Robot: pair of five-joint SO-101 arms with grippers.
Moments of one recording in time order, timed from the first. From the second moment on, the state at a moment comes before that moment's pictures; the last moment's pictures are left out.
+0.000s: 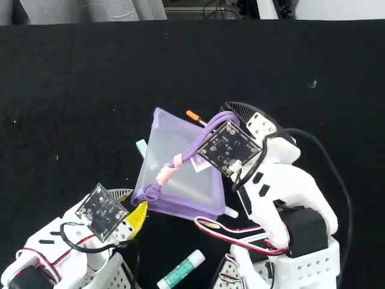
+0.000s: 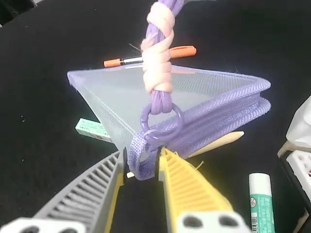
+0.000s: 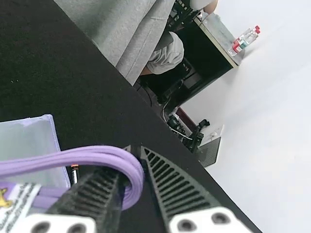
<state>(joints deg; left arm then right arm) 28.7 -105.0 53.5 92.5 -12.8 -13.8 -67.2 36.4 58.2 42.6</state>
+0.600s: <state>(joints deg) 28.7 -105.0 54.1 90.3 -12.8 -13.8 -67.3 30.6 66.4 45.7</state>
